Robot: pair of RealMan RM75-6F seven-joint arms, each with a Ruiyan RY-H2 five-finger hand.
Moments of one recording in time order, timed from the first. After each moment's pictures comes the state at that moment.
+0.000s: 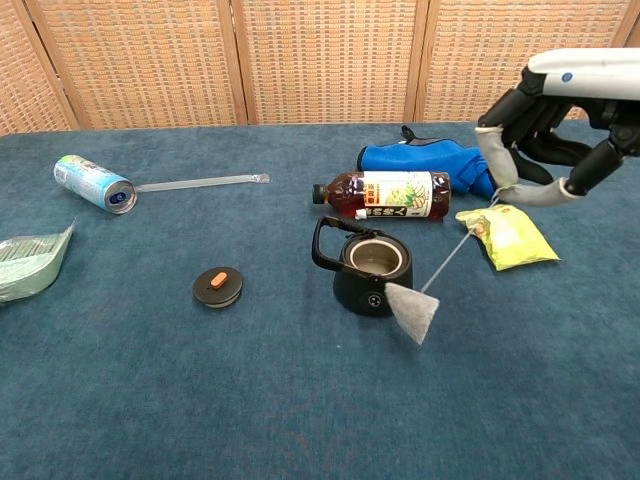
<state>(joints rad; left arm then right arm) -0.14 -1.05 -0.04 -1.67 1.52 1.45 0.13 0.72 -1.13 0.02 -1.68 -1.65 1.07 0.29</state>
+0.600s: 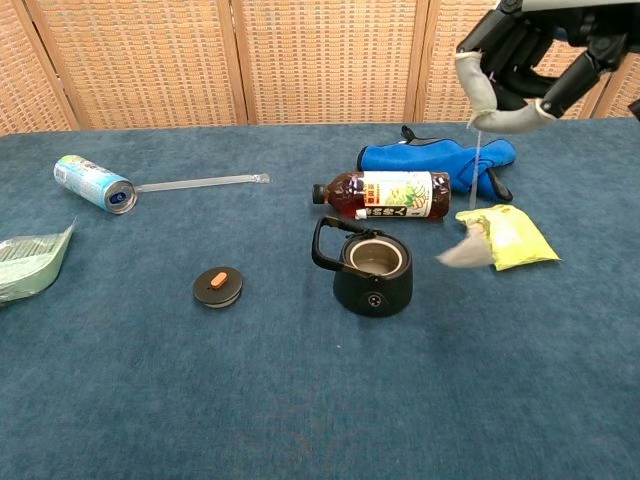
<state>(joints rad) -0.15 -1.06 -0.04 -1.66 1.51 1.44 0.13 0.80 -1.03 0.12 -1.73 -1.58 0.96 0.39</state>
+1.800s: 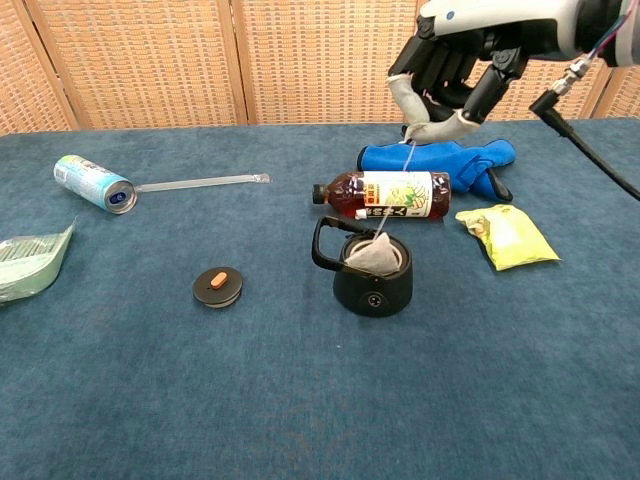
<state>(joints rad) -0.14 -1.10 -0.02 -1.58 1.47 1.40 0.07 0.95 -1.10 0.18 -1.68 -1.46 0.74 0.35</state>
